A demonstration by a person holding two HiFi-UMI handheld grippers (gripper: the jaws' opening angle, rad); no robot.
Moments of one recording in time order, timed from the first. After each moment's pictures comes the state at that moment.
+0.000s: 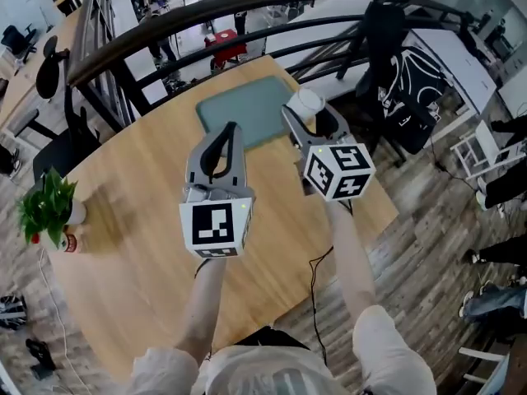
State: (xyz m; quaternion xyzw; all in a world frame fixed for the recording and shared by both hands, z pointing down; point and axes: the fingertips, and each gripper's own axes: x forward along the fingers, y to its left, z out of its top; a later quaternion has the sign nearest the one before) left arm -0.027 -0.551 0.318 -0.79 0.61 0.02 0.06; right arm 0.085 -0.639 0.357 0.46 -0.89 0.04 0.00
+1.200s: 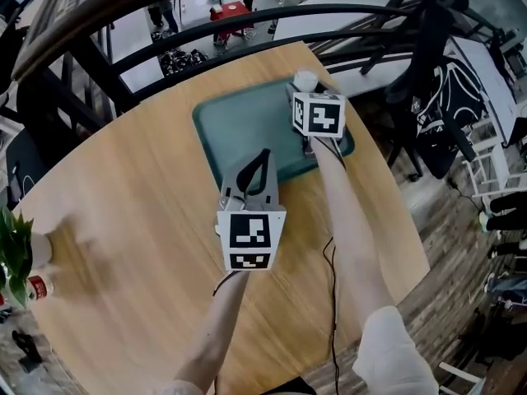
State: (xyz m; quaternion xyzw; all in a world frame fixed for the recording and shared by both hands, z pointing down) left arm -0.036 -0.702 0.536 -0.80 0.59 -0.05 -0.10; right arm 0.029 -0.913 0.590 0.54 -0.80 0.10 0.23
